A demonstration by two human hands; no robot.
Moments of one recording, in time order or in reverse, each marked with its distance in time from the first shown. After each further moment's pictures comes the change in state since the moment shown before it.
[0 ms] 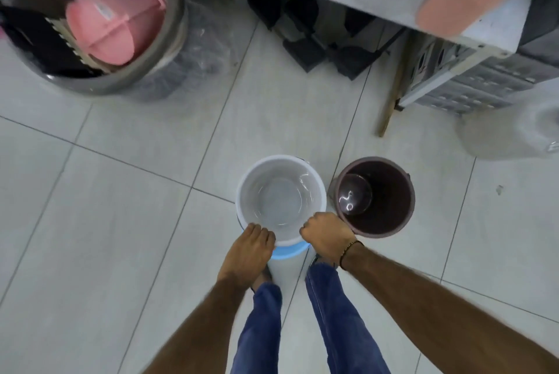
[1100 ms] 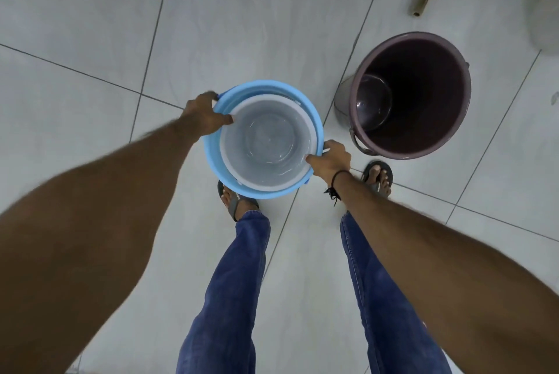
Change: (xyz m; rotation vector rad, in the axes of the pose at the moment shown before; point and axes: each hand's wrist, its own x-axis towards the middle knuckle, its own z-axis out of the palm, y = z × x) left_hand 0.145 -0.120 0.176 -0.841 -0.243 -0.781; right_hand 0.120 -0.009 0.225 1.470 0.160 1.094
